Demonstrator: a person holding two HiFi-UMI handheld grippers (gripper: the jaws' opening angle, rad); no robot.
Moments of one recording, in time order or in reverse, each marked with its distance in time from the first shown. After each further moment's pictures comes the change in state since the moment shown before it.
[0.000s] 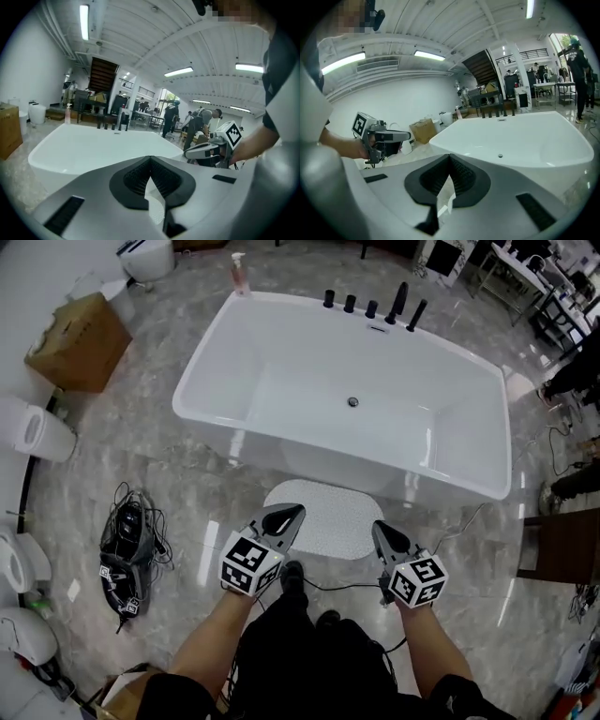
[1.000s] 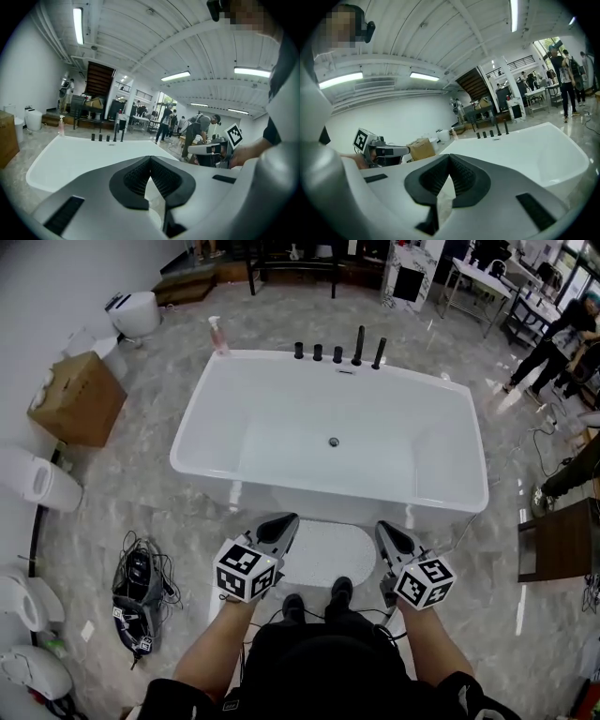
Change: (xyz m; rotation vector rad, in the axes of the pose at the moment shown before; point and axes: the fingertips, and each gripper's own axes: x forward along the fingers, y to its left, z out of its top) left arm 0.008 -0.042 0.131 0.021 -0.036 -0.024; right arm -0.083 -0.030 0.134 0.082 -0.207 -0.026
